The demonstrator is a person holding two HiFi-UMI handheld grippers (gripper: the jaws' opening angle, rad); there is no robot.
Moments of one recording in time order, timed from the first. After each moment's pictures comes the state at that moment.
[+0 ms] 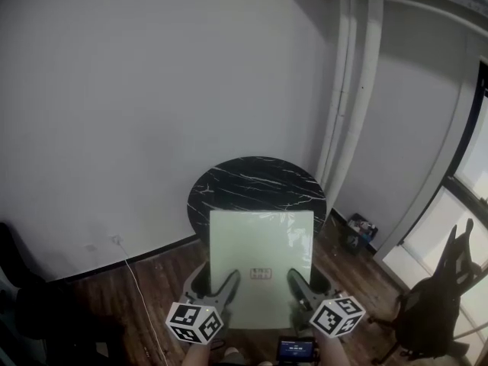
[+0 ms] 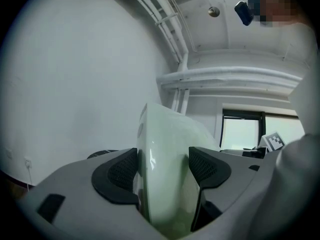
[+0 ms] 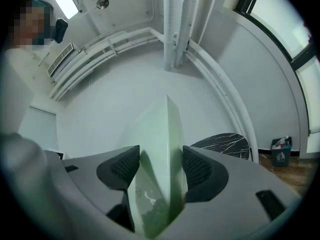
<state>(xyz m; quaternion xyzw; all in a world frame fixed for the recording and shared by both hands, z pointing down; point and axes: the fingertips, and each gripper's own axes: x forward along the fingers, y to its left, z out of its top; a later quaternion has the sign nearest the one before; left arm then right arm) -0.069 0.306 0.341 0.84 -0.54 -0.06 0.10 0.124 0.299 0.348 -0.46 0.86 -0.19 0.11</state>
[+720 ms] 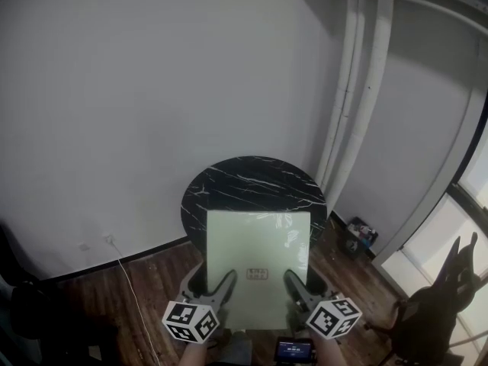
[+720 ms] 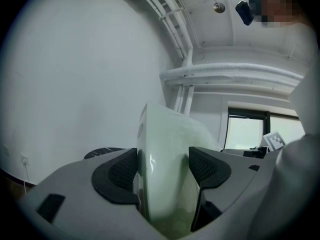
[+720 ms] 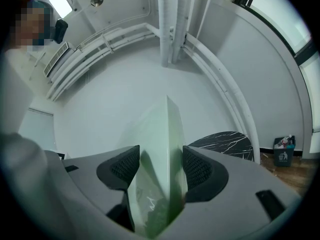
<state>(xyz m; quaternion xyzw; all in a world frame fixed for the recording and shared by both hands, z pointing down) -0.067 0.244 0.363 0.83 -0.54 -0.06 0.12 0.126 0.238 0.365 -0.46 0.86 -0.20 0.10</state>
